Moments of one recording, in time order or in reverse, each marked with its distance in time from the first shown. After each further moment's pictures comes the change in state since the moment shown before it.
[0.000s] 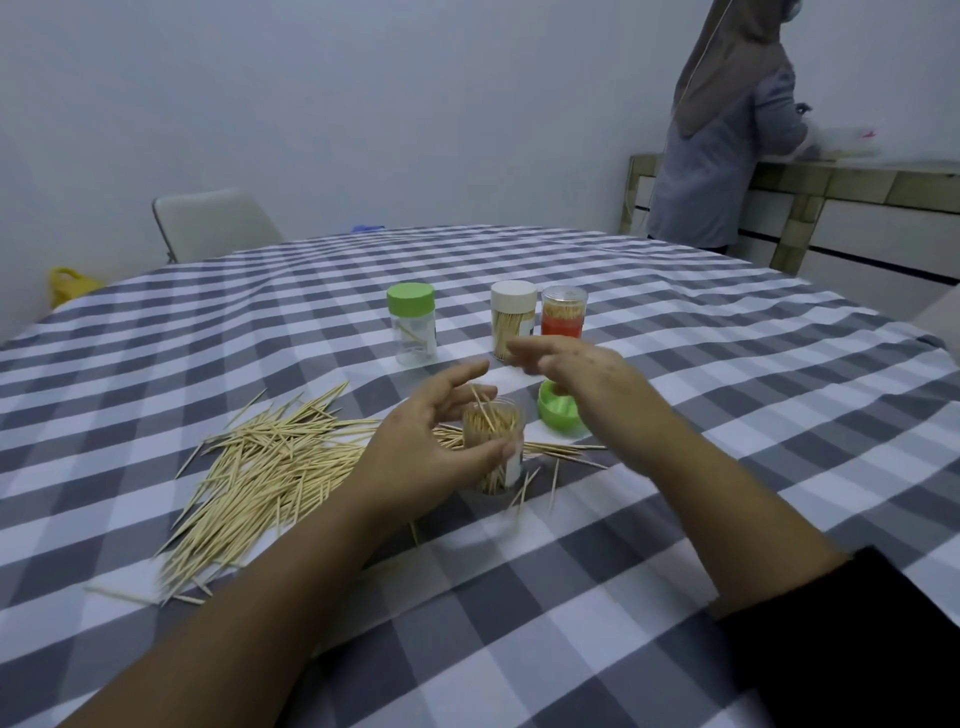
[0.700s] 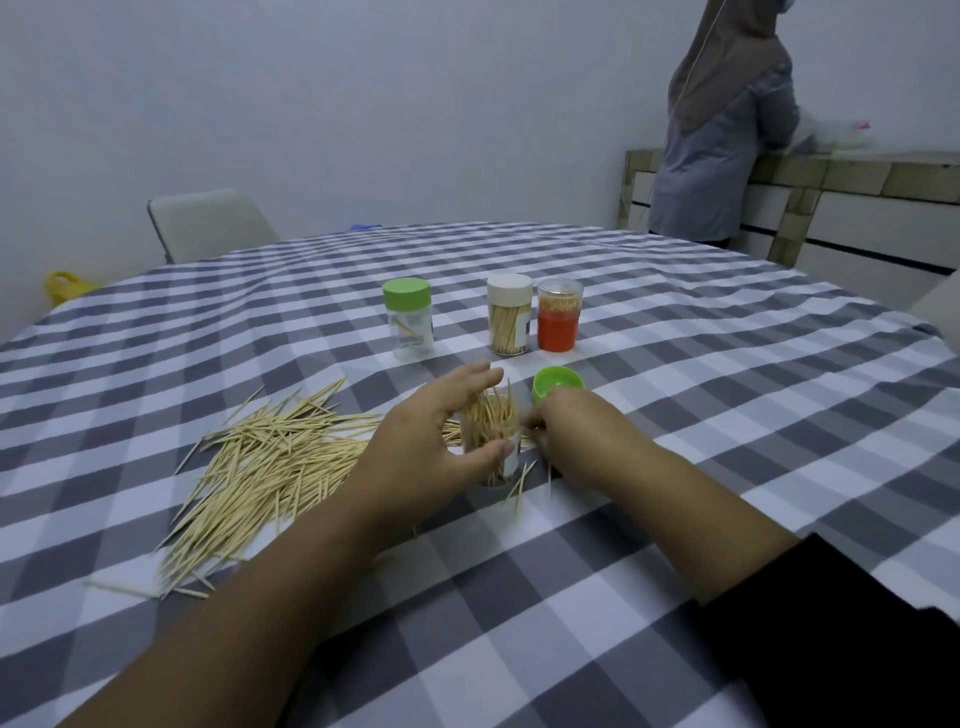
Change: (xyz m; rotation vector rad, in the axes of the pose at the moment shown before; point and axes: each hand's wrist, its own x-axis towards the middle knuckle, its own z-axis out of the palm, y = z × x) left_hand -0.007 0.006 0.003 0.212 0.012 0.115; right_hand 0.031 0.033 0.027 -0.936 -0.360 0.386
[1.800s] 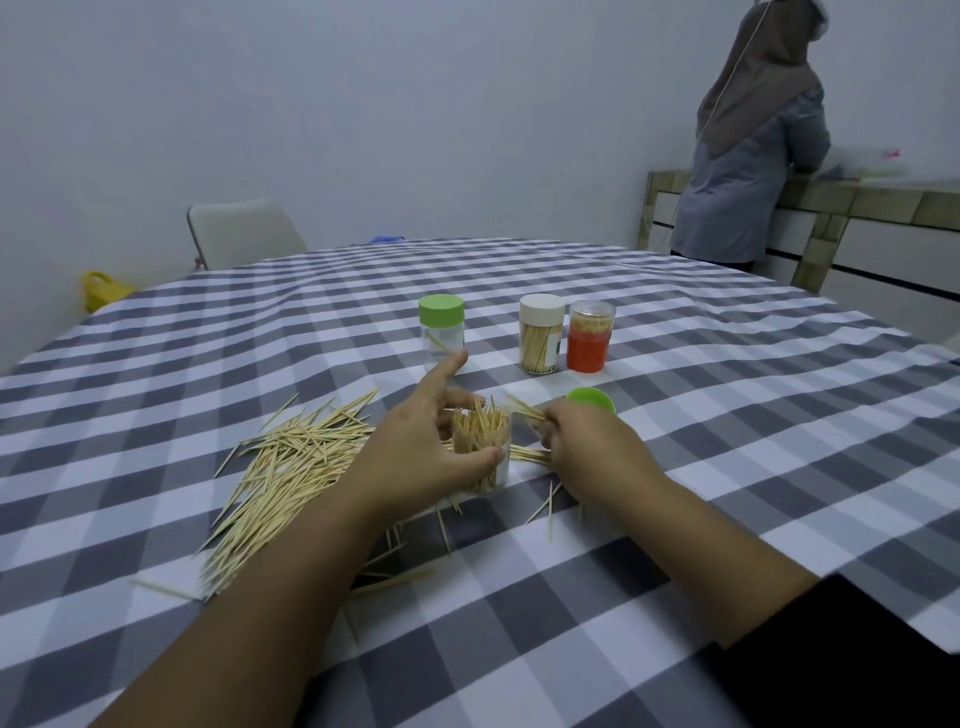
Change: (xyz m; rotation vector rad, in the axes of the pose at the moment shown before) left_hand 0.008 -0.023 -0.023 -0.092 -0.011 -0.179; right_hand -0.016 -0.018 0.002 0.280 0.290 -0.028
